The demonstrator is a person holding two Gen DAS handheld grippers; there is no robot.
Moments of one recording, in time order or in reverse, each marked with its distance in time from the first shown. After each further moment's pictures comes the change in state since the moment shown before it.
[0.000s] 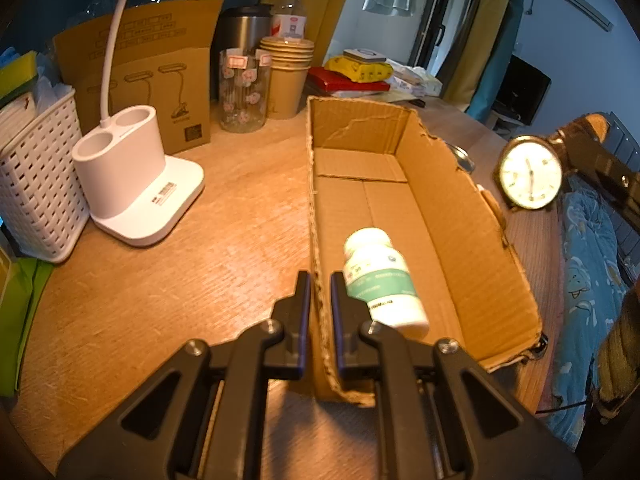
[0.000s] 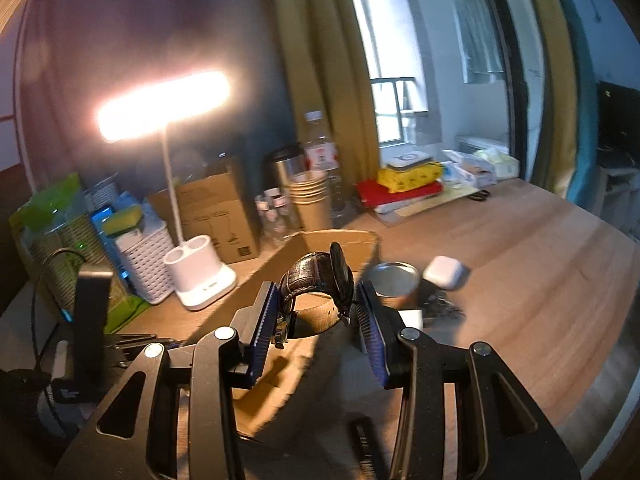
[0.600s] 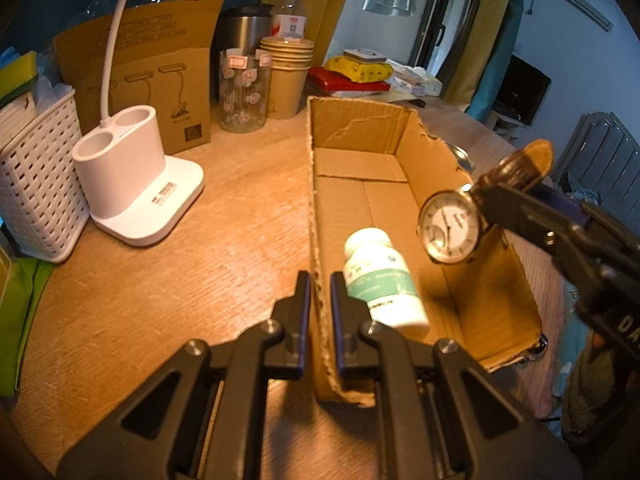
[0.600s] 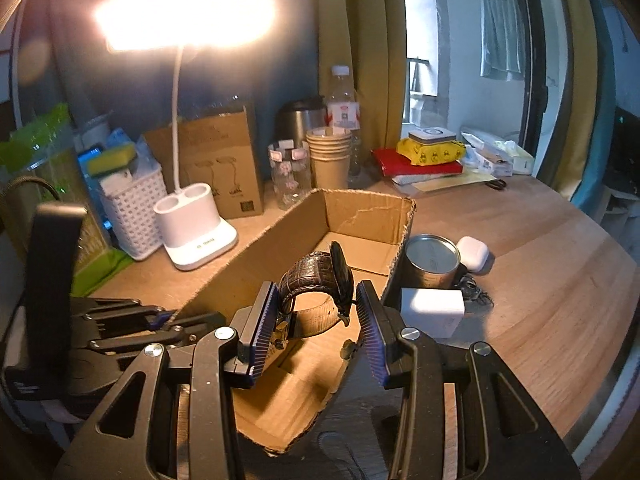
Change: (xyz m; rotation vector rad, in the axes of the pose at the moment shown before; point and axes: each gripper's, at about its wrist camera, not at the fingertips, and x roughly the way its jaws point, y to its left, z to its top) left arm 0.000 0.000 0.000 -0.001 0.000 0.000; right arm 0.046 0.036 -0.020 -0.109 0.116 -0.091
